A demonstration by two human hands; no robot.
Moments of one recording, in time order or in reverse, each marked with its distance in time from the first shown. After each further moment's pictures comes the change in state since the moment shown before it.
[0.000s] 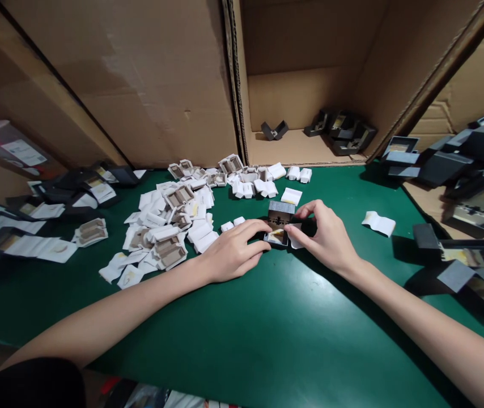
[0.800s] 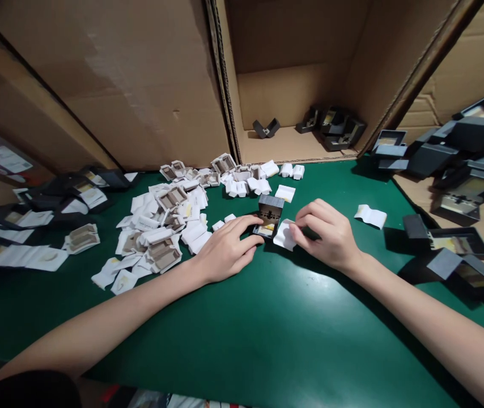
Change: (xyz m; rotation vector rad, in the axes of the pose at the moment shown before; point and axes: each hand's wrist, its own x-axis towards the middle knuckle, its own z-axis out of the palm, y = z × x) left_hand -0.001 0.002 0.000 0.069 0.041 -0.076; right_hand -0.002 -0.005 -0.013 -0.045 0.088 -0.391
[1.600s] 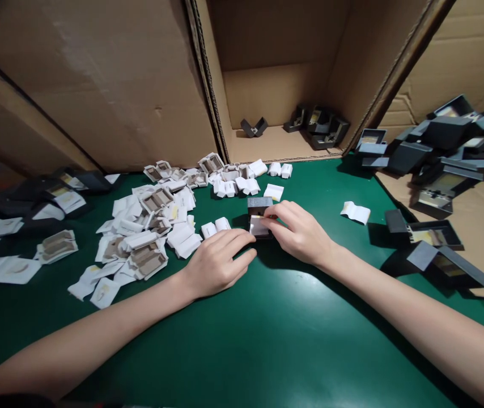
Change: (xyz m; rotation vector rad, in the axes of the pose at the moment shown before) left_hand 0.001 0.019 0.002 0.223 0.126 0.157; right_hand 0.013 -0.003 0.015 -0.182 -0.021 -0.298
